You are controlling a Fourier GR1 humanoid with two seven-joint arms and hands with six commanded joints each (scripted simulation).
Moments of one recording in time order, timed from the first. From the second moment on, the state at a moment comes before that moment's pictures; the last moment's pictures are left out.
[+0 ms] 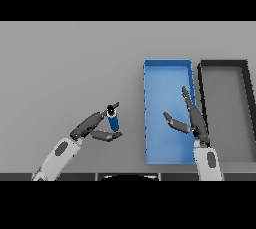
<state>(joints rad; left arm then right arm) -0.19 0.35 -0.55 -1.46 0.08 -0.17 -0.03 0.04 -0.17 0.09 -1.66 0.15 0.08 -0.06</state>
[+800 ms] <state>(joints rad) -0.21 0.18 -0.56 -1.33 0.13 -0.16 -0.14 0.04 -0.17 0.08 -1.65 0.17 0.07 -0.06</state>
